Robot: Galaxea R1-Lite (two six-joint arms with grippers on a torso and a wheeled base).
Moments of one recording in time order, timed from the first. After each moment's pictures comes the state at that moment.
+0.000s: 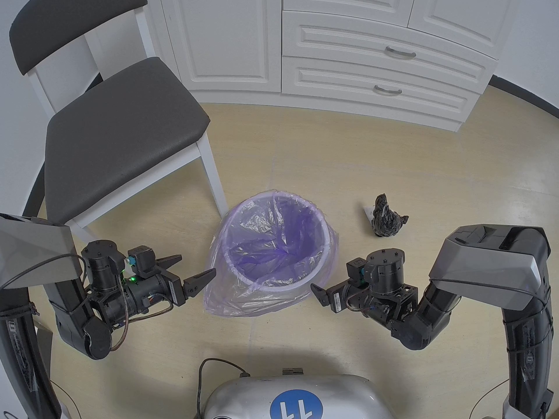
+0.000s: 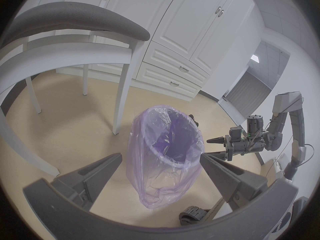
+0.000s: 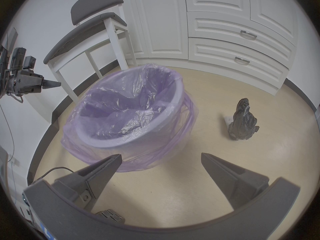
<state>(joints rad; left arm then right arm) -0.19 2.16 -0.40 -1.53 -0.44 -0.11 0.54 2.39 -0.86 -1.16 -0.13 -0.05</state>
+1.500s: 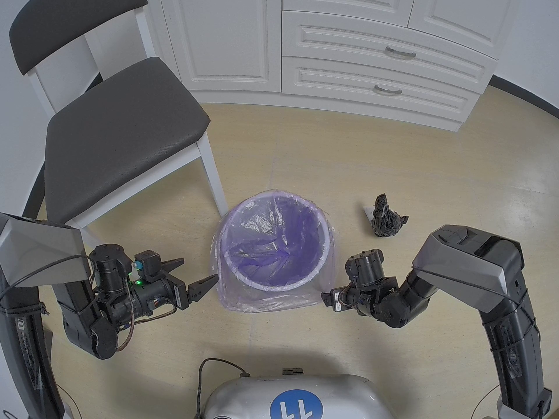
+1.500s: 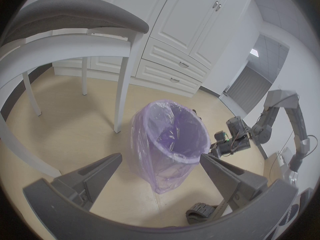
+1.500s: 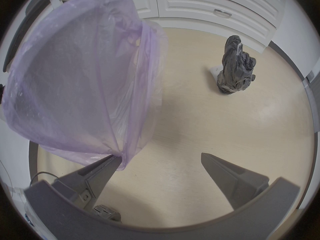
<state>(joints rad) -0.19 2.22 -0.43 -1.53 -0.43 -0.05 0.47 2.56 -1.19 -0.69 -0.22 0.17</state>
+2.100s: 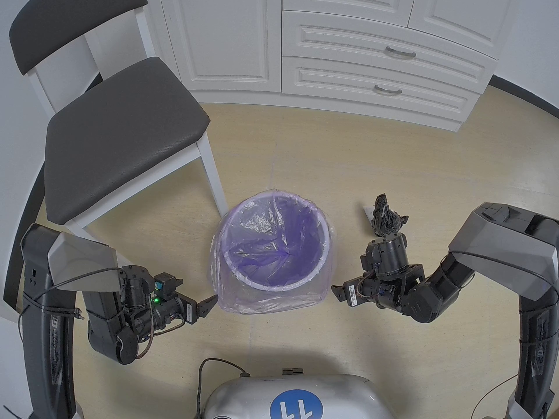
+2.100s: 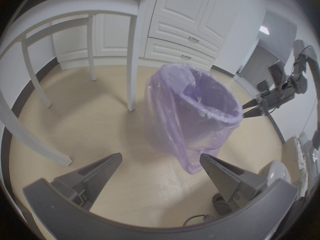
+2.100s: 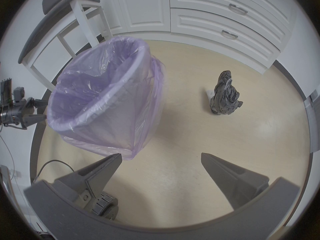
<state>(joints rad) -0.19 2.46 -0.52 -1.53 -0.26 0.08 0.48 2.31 -0.98 -0.70 -0.21 0.04</state>
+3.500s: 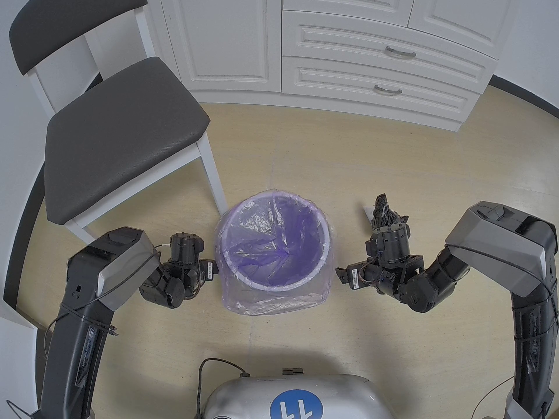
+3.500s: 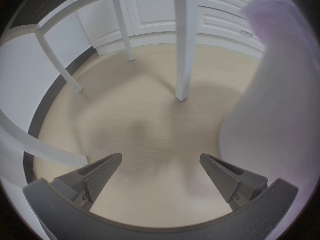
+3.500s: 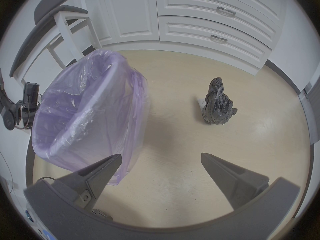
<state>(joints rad) -0.23 2.73 -1.44 -0.75 0.28 -0.05 0.42 2.38 -1.08 -0.76 -0.22 0.05</state>
